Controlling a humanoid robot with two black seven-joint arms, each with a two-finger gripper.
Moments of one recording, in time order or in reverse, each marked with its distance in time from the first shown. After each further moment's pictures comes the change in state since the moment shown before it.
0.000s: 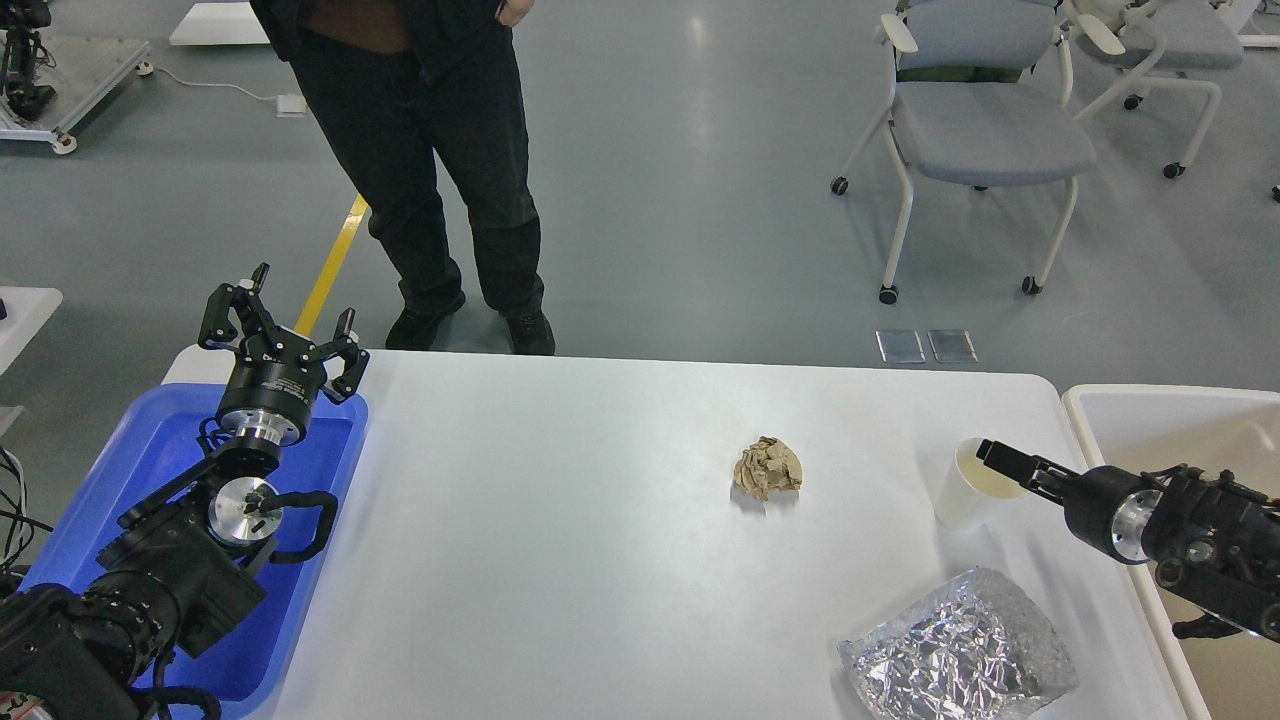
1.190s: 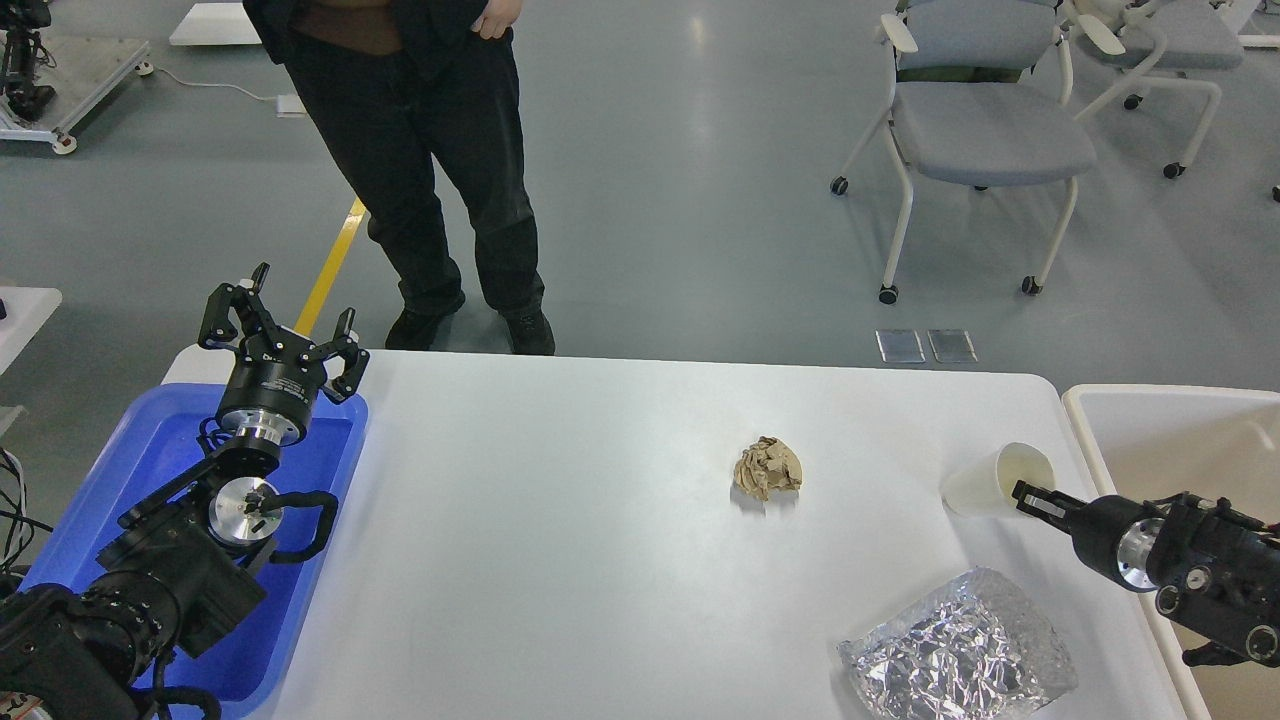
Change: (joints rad) left arm 0.000 0.000 0.000 0.000 0.000 0.000 0.000; right arm -0.026 0.059 -0.073 -0.133 0.000 -0.007 0.032
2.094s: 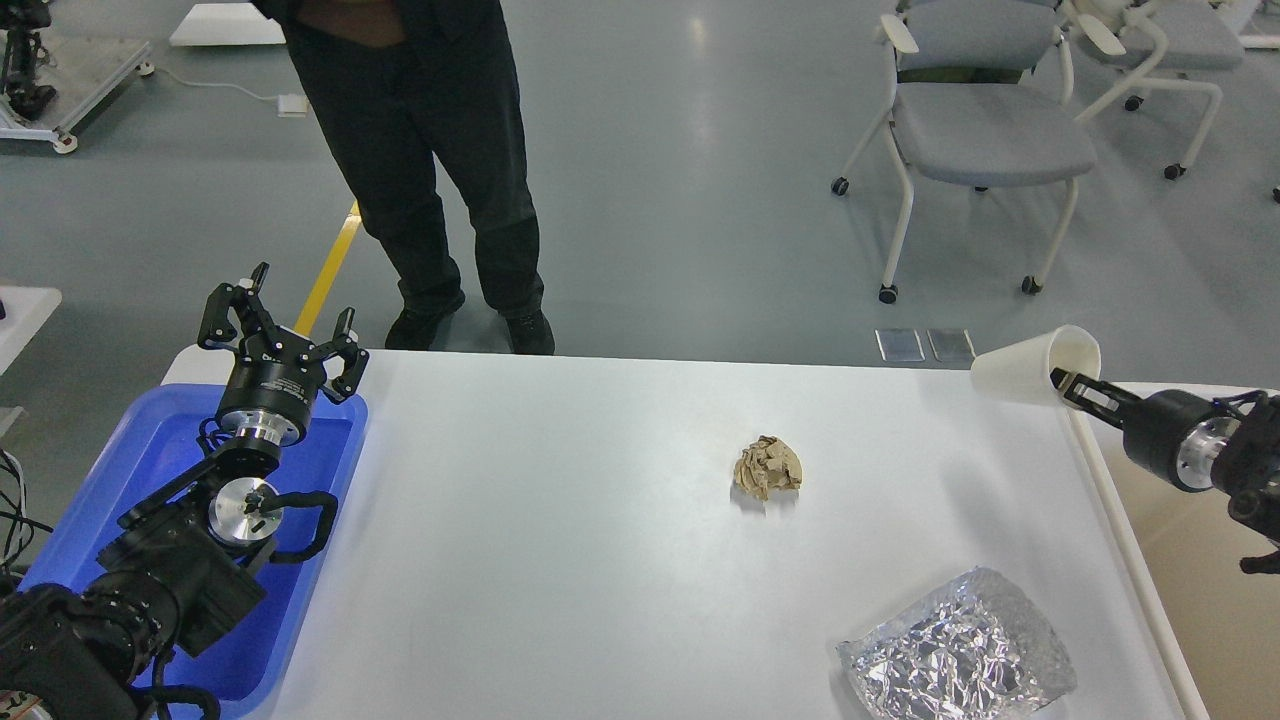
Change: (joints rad) left arm 0.000 0.000 0.000 0.000 0.000 0.000 0.000; right arm 0.161 -0.199 0.083 0.160 0.047 0.043 0.067
